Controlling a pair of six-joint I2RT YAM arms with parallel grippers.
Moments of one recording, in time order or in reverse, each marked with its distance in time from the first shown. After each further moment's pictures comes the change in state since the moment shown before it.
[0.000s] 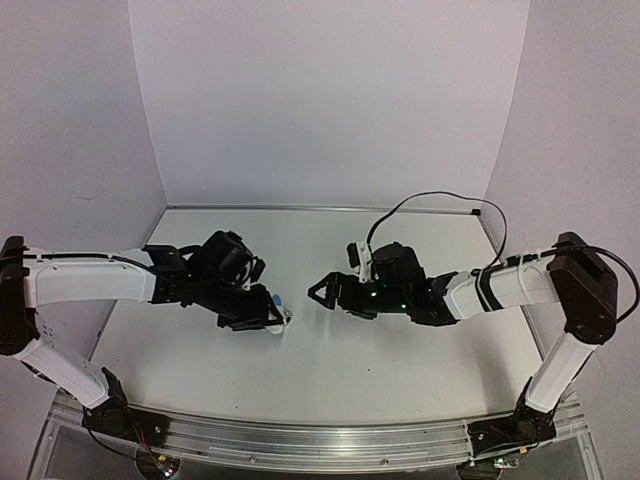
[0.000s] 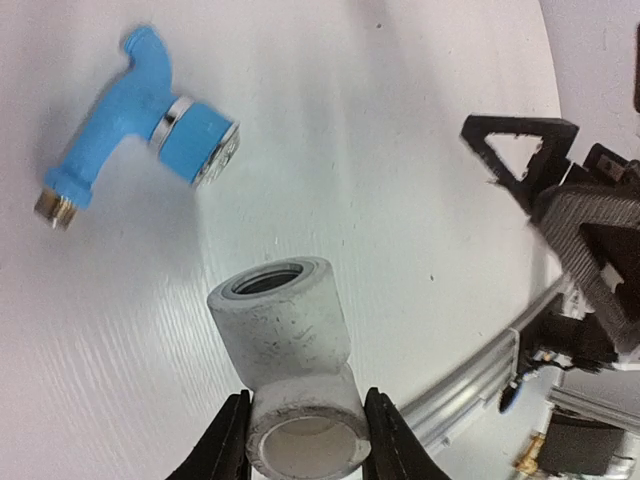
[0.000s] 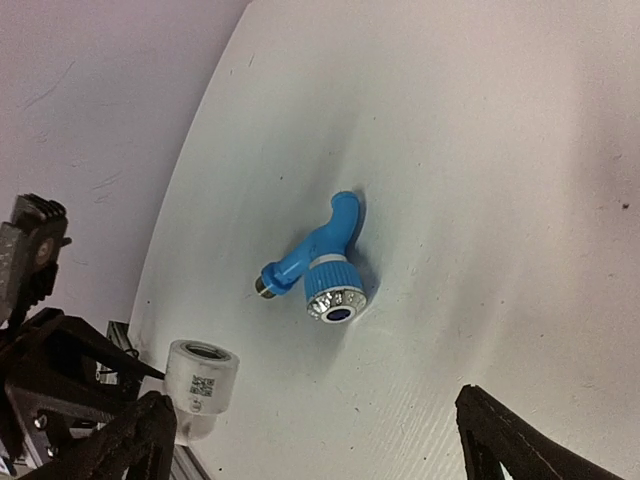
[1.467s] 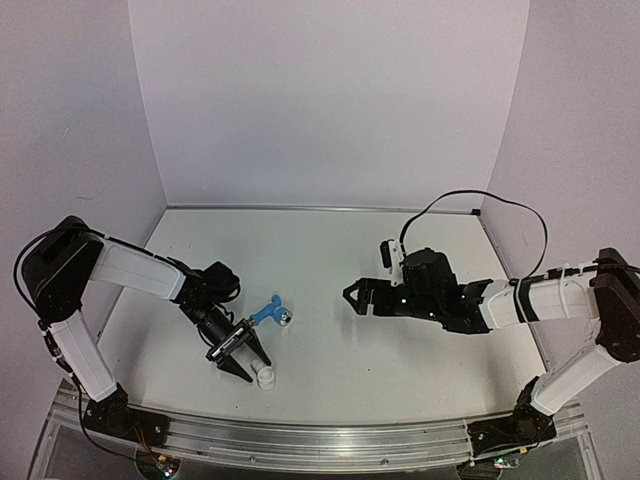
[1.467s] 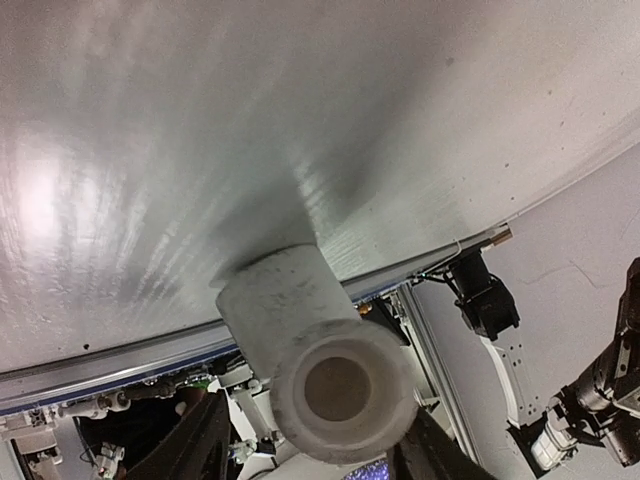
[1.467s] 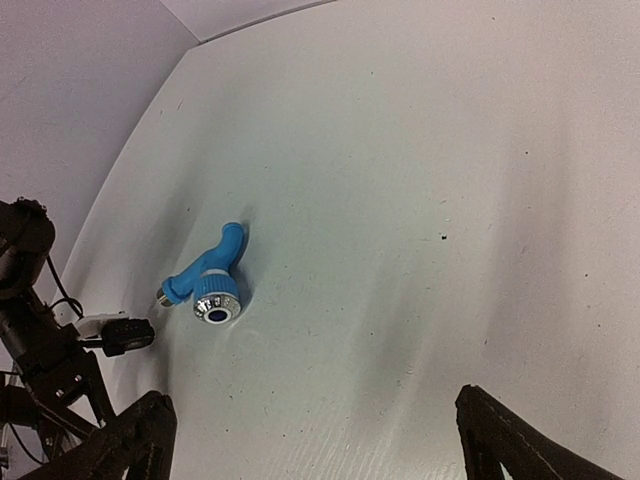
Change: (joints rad) left arm 0.265 0.280 -0.129 -0.094 0.807 -0.347; right arm -0.037 -0.233 -0.178 -0.085 0.209 -0.204
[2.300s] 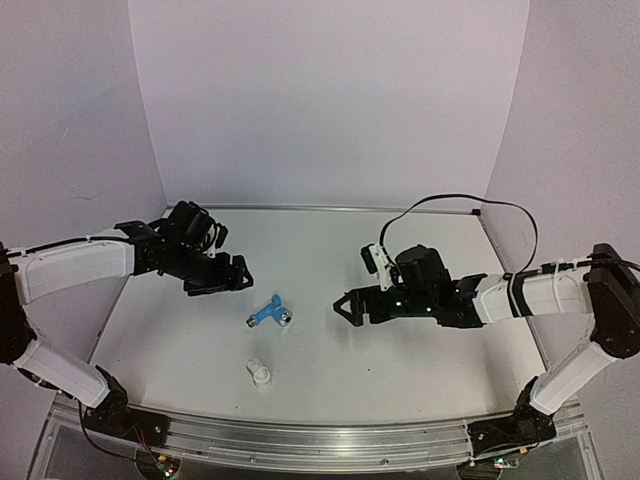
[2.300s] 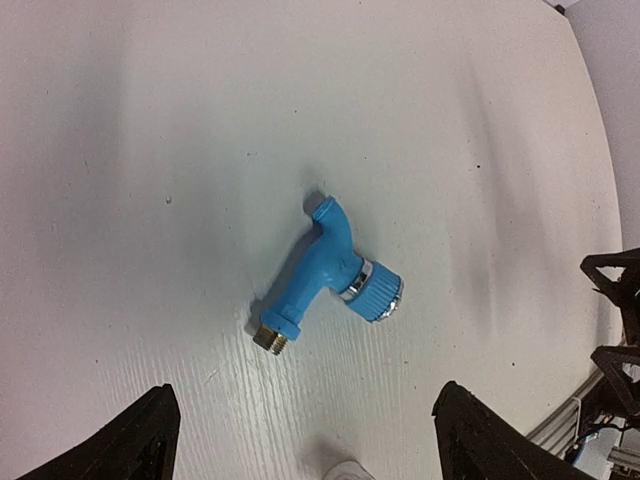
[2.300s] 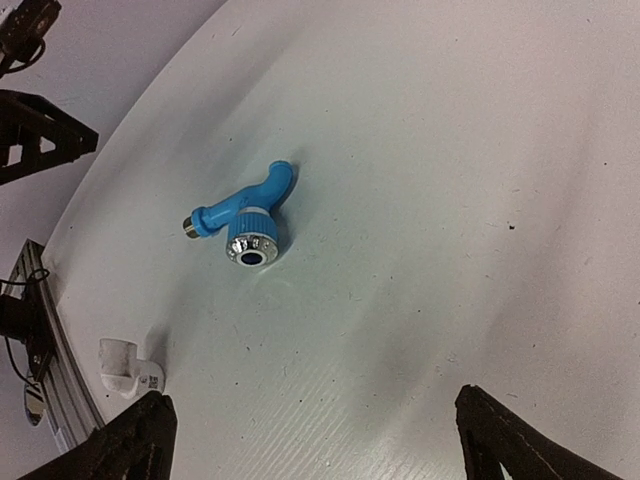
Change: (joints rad) left arm 0.031 -0.348 0.167 -0.027 -0.857 0.614; right arm 0.000 0.042 0.059 -0.068 -0.172 -0.172
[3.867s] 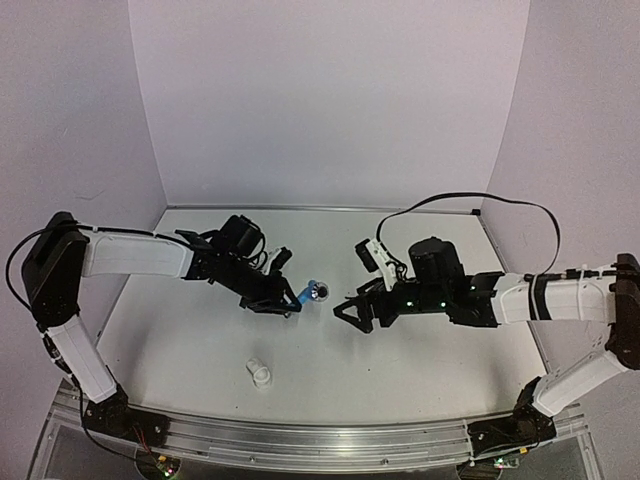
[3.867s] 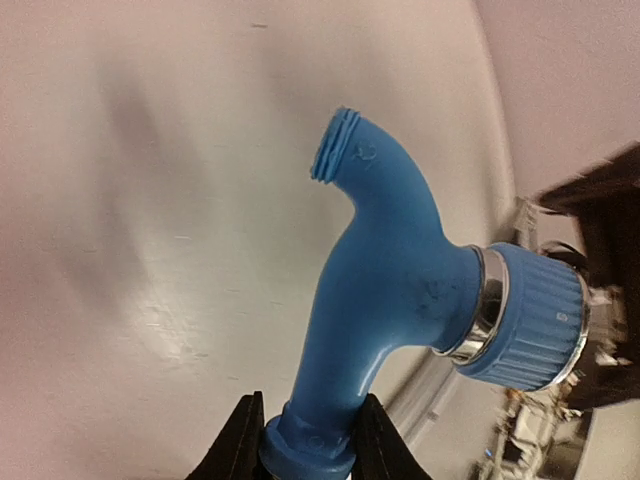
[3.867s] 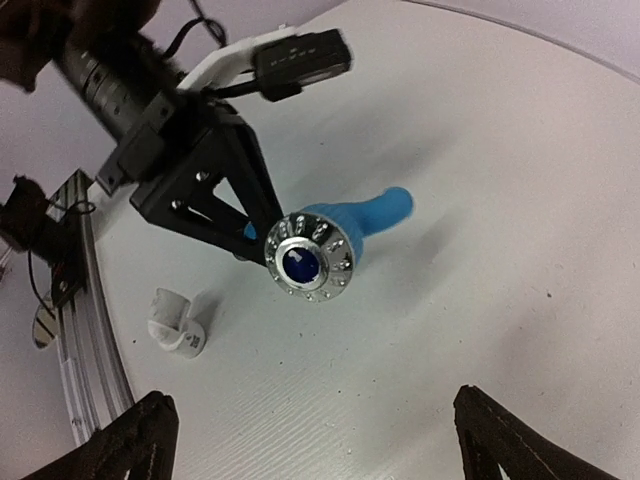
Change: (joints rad) left arm -0.120 0.339 0.095 0.238 0.389 0.018; right arm 0.014 -0.115 -0.009 -0.030 -0.135 -0.234
